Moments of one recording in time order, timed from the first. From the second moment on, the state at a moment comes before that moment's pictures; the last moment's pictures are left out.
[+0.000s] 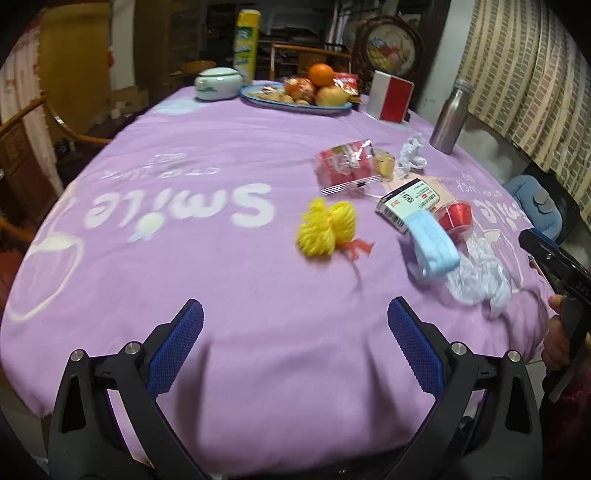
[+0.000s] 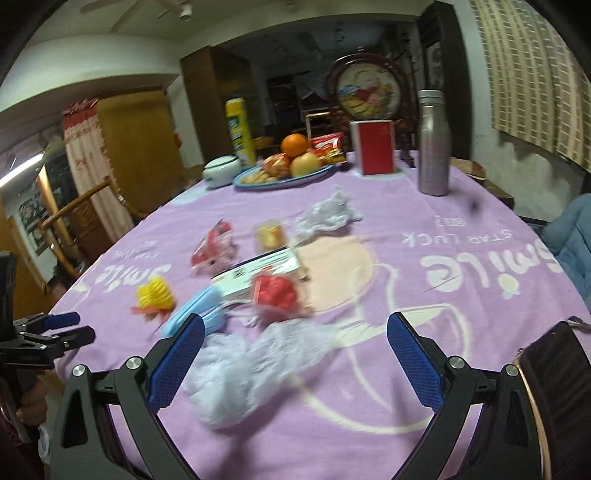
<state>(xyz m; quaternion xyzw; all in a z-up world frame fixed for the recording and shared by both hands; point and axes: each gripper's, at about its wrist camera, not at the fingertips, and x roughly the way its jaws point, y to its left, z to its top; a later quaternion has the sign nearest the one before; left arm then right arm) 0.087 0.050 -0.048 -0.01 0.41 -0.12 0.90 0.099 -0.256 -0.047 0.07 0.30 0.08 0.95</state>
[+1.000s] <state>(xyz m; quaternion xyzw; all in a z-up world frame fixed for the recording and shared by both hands) 0.186 0.028 -0.076 -0.07 0.46 -0.13 0.87 0.153 -0.287 -0.073 0.18 0.36 0.10 0.91</state>
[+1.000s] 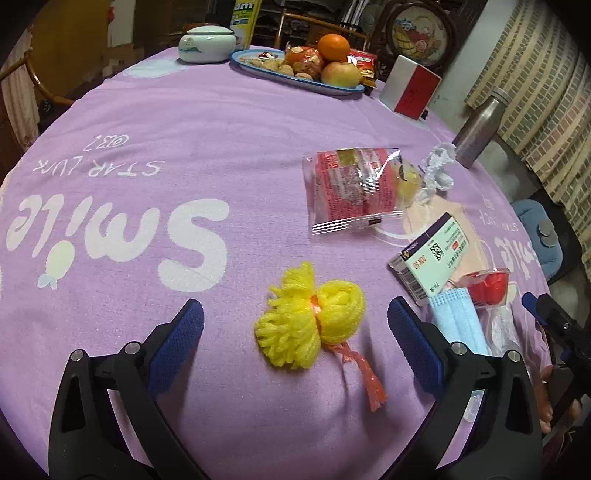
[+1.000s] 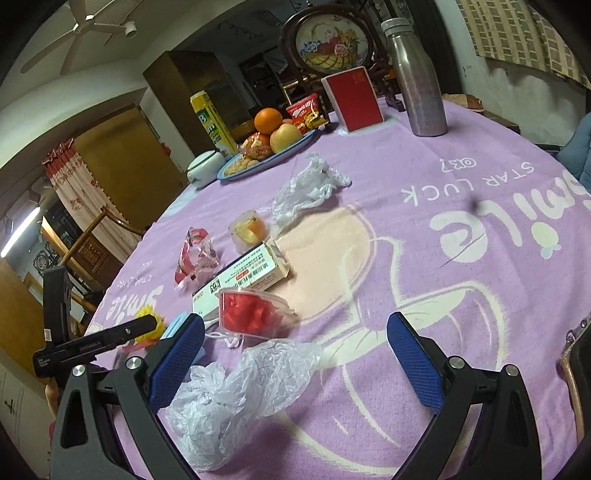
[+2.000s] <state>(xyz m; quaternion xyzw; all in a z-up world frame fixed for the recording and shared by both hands) 0.176 0.028 -0.065 -0.10 0.42 -0.22 0.87 0.204 -0.240 -0.082 0.15 0.43 0.12 0.88</state>
